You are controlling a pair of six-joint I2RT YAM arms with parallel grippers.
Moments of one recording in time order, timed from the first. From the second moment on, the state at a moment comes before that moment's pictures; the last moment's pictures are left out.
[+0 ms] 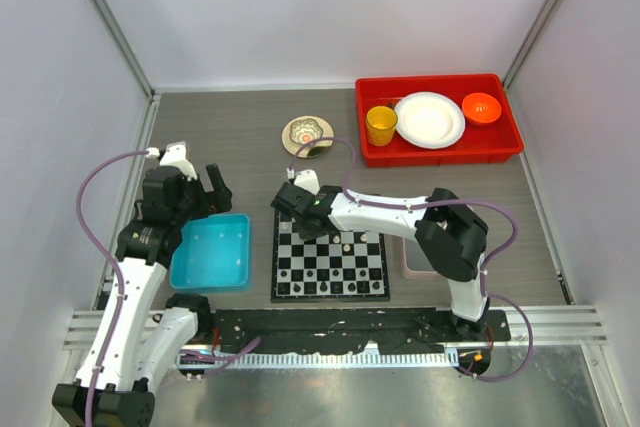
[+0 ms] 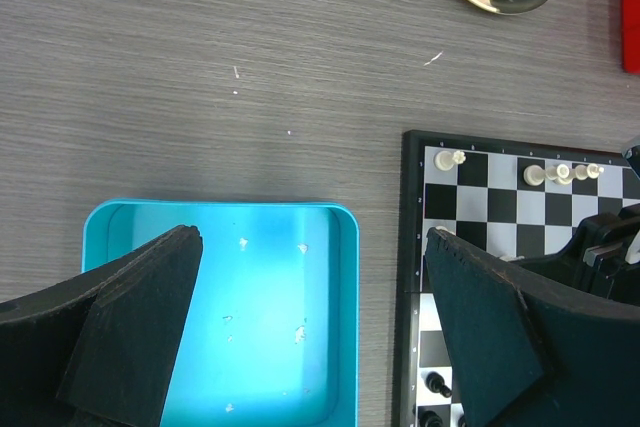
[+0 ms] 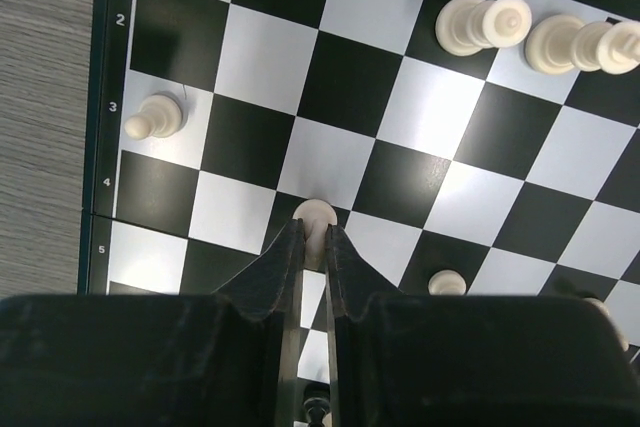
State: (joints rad) left arm -0.12 0.75 0.82 -0.65 -0.02 -0.30; right arm 1.08 1.93 1.41 -0.65 0.35 0.74
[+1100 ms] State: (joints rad) left arm -0.12 0.75 0.82 -0.65 -0.02 -0.30; right arm 0.97 2.13 1.70 -0.64 0.37 0.55
